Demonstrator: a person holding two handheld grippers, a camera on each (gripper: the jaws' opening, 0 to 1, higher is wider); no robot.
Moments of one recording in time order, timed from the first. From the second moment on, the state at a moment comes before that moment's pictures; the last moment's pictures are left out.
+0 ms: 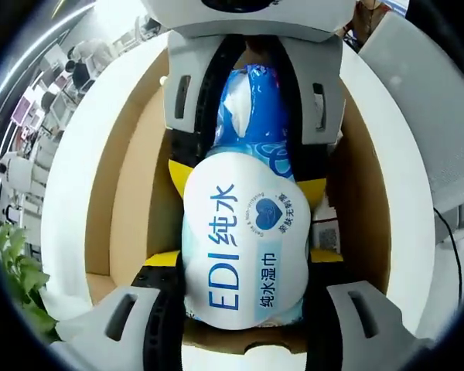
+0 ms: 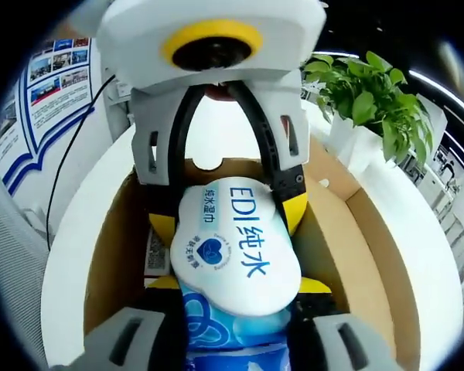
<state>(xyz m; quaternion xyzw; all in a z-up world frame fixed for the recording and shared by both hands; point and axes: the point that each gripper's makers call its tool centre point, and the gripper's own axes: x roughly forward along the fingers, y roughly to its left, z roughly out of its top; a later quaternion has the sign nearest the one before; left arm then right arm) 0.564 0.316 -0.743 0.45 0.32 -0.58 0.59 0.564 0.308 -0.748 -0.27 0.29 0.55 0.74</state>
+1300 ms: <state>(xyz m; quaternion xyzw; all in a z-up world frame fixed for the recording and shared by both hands) 0.542 0.295 -0.656 0.47 0.31 -0.56 0.61 0.543 0.288 -0.660 -0.29 0.25 0.55 0.74</state>
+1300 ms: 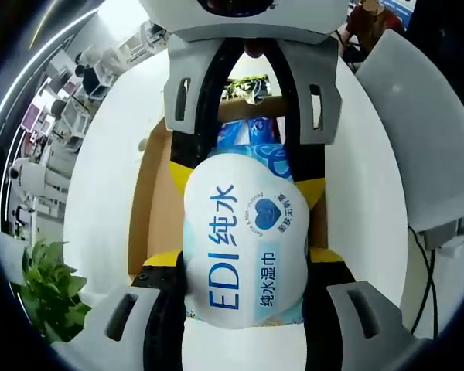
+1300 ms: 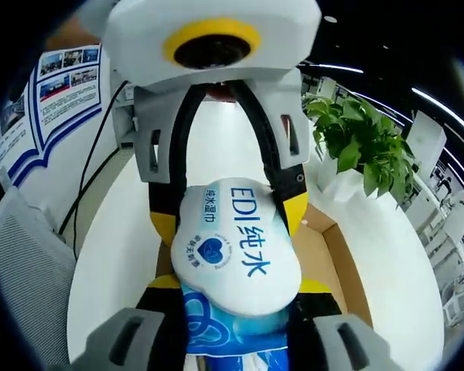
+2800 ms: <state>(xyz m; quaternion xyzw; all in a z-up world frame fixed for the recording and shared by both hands) 0.526 0.174 -0.641 0.45 0.30 -0.60 0.59 0.525 0.167 -0.644 -0.27 0.27 0.54 0.75</state>
